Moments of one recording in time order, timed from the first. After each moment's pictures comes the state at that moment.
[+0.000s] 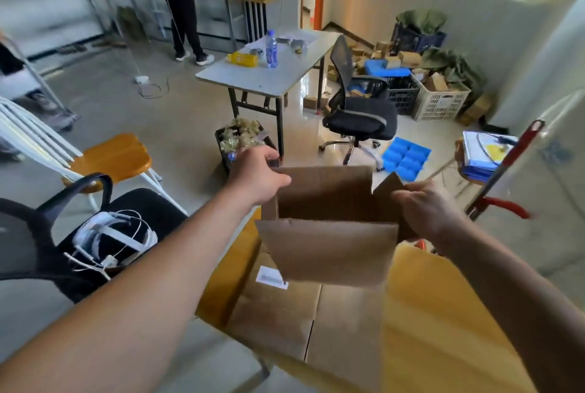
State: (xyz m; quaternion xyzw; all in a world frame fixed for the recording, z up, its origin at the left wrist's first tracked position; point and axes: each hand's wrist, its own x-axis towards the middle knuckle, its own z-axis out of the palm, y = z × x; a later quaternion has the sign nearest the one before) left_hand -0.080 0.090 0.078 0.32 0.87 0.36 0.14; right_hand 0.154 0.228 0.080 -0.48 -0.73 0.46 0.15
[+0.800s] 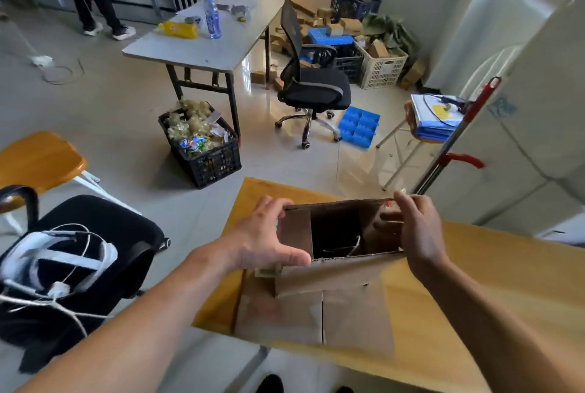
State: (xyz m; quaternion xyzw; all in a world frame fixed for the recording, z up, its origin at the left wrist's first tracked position) left_hand -0.099 0.040 -0.021 0.59 0.70 0.22 0.34; right_hand 0.151 0.168 -0.012 -0.53 -0.52 0.55 0.37
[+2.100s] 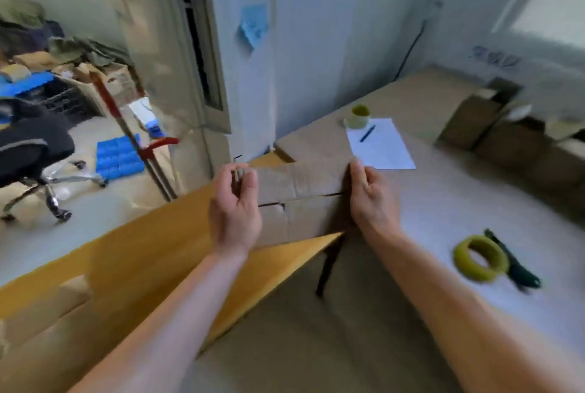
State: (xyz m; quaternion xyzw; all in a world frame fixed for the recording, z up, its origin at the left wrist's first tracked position) left_hand 0.443 0.124 0.032 0.61 0.48 0.55 0.29; right_hand 0.646 0.088 0.028 -0.79 -0.40 0.15 0.45
